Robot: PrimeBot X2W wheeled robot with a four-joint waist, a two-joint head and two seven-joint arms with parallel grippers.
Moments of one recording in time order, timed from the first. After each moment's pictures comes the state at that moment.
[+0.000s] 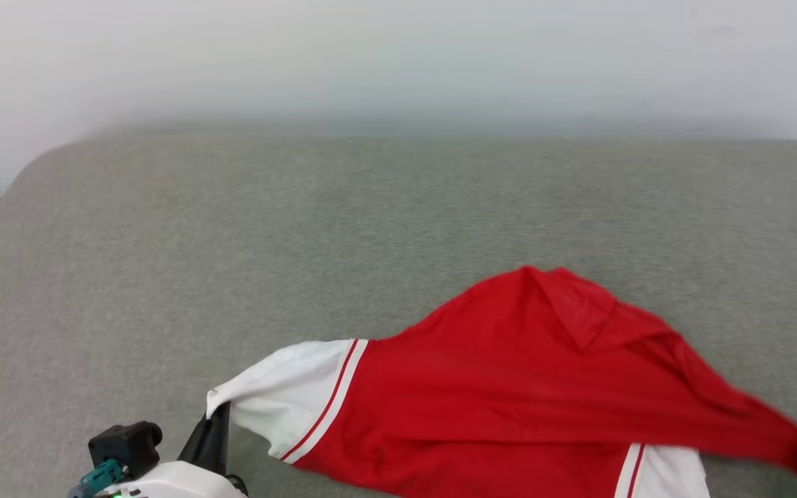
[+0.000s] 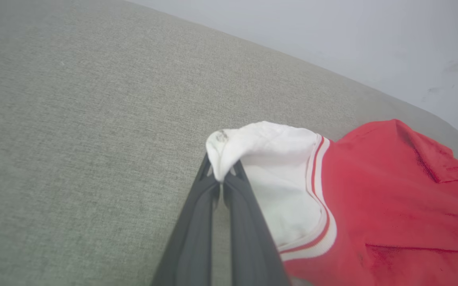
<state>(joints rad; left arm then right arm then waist) 0.03 0.33 -0.30 0.14 -0.70 0.11 -0.16 -0.05 -0.32 -0.28 0.15 0.31 0.13 0.86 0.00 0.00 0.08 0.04</state>
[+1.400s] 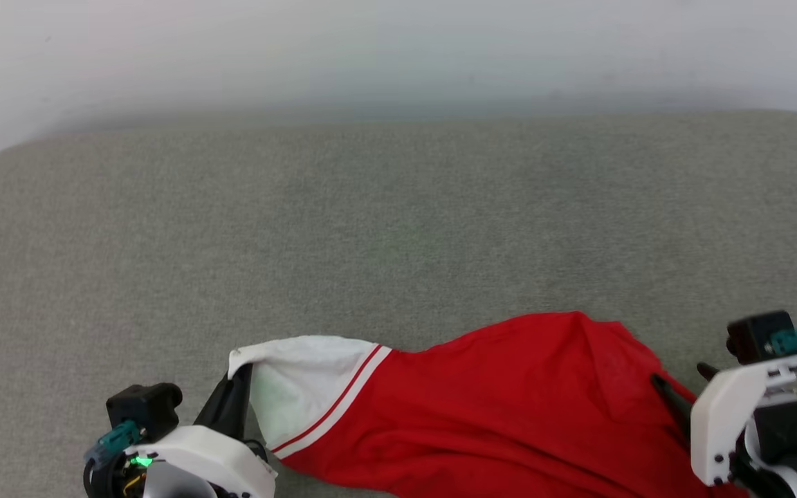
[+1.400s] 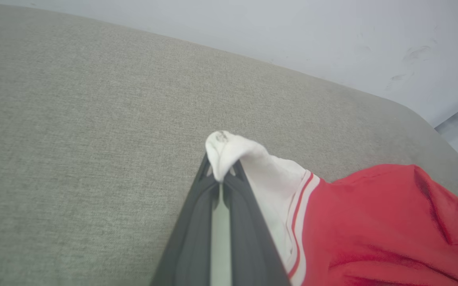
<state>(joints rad) -0.03 0.34 -0.34 0.08 -0.69 0.13 -0.12 -0.07 -0.28 0.03 0.05 0.32 0.13 0.59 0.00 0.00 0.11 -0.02</state>
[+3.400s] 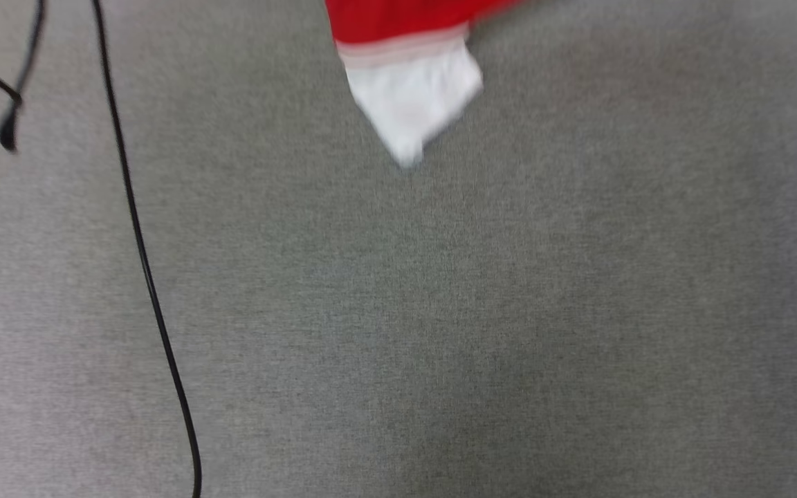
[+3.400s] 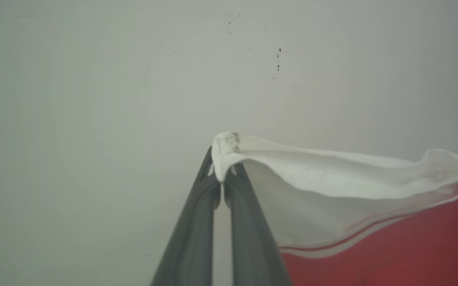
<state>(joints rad) -1.41 0.41 -0.27 0.60 -0.60 -0.02 -0.11 -1.29 -0.28 0.02 0.48 0.12 0.13 0.34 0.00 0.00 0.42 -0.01</state>
